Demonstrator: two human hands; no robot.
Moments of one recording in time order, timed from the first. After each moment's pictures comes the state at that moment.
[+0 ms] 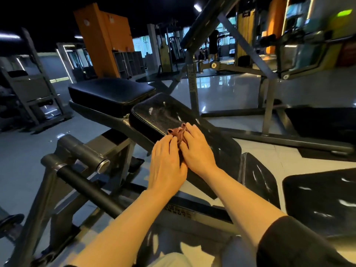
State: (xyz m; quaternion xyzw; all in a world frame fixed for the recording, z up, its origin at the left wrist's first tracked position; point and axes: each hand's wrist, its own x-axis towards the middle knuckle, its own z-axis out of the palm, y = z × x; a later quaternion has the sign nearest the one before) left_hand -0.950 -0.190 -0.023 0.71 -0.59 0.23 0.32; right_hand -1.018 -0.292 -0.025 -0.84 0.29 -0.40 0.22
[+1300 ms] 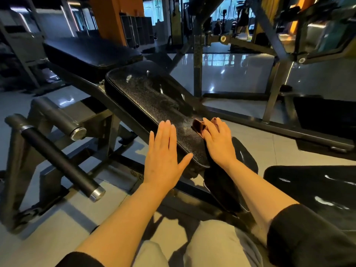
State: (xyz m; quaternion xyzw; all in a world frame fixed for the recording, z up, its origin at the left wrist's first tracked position) left_hand -1.002 -0.223 -0.082 0.80 -0.54 0.25 0.12; right_hand -1.107 -0.377 -0.090 -0.82 0.38 -0.33 0.28
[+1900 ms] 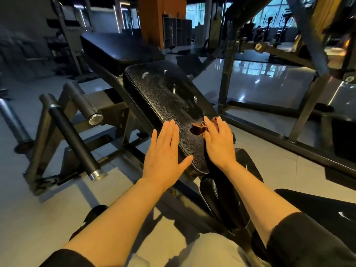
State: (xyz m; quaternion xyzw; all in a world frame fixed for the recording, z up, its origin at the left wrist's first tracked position) left_hand -1.025 -0.225 -0.074 0.84 -0.48 0.24 0.12; right_hand -1.103 -0.388 -0.076 -0.88 0.30 -0.31 0.23
